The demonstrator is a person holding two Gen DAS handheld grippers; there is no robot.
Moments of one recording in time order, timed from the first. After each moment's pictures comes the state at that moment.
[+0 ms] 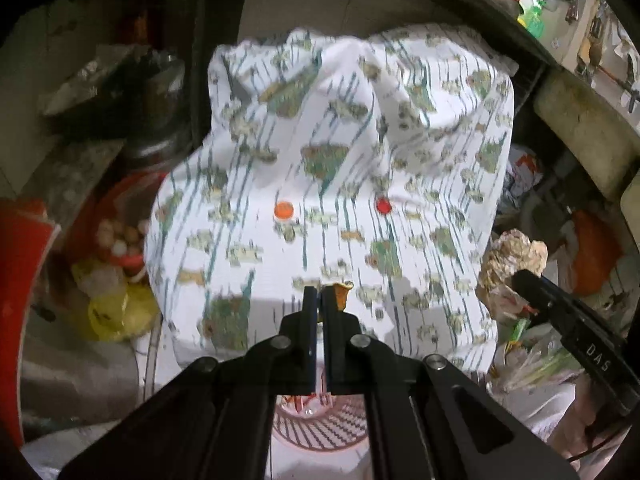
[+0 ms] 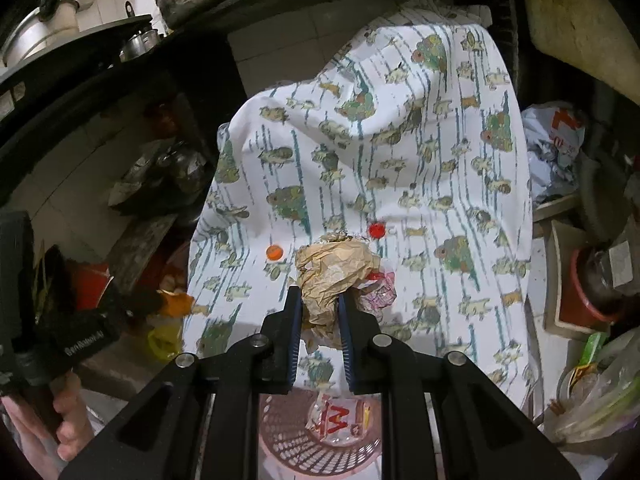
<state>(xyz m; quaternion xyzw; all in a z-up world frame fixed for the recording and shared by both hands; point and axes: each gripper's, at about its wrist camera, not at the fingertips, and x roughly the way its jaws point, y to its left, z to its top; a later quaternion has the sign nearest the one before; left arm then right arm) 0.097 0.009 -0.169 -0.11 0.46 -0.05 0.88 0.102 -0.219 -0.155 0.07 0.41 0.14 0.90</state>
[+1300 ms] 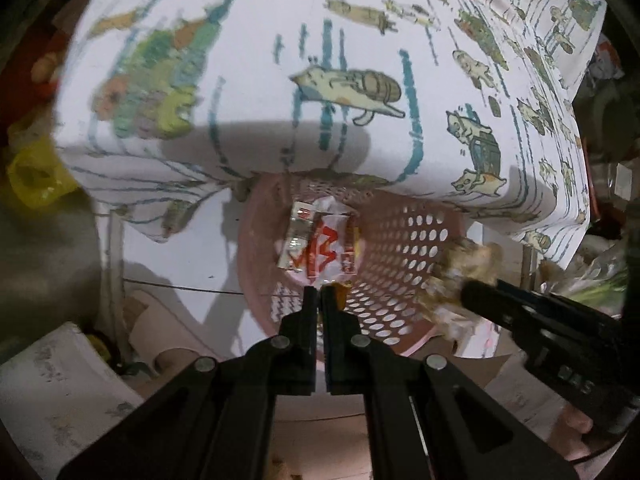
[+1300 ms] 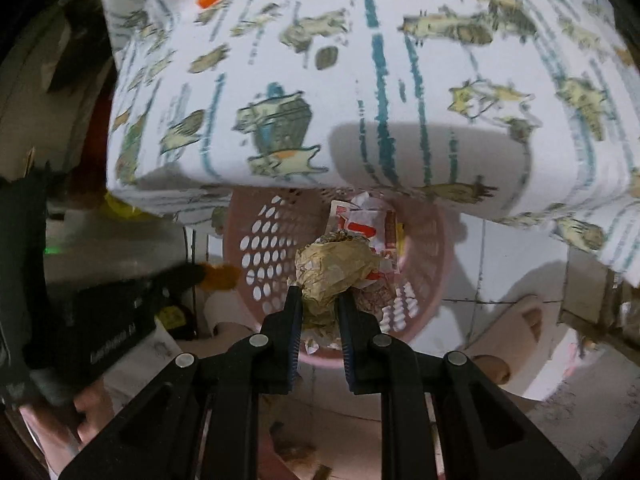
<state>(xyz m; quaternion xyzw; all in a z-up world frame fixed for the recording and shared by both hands) 0.099 -0.013 -0.377 -0.11 0.69 -0.05 0.71 0.112 -0.194 -0.393 0.11 0.70 0.15 0.69</state>
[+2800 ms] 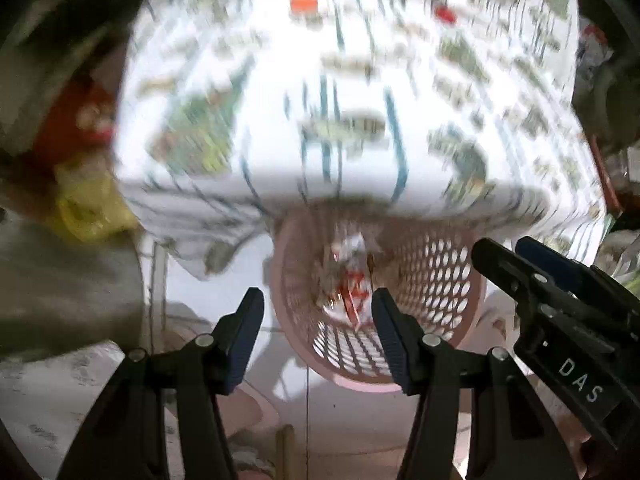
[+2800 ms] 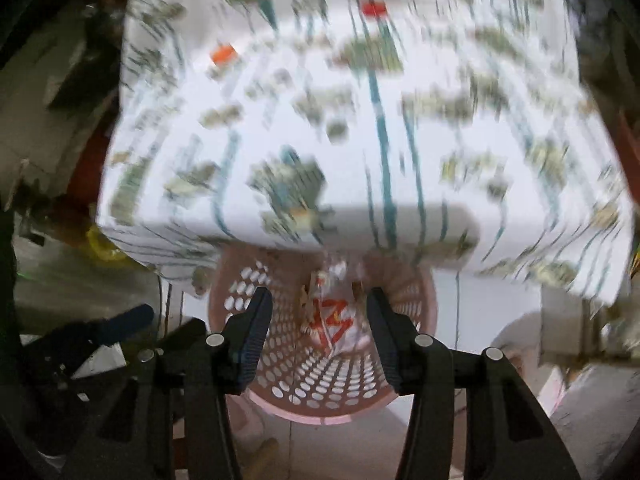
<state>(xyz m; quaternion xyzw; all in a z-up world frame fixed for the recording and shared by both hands) 0.072 -0.023 -0.330 -0.03 0.61 0.01 0.79 0.088 -0.179 -0.344 0.05 0.57 0.11 0.81</state>
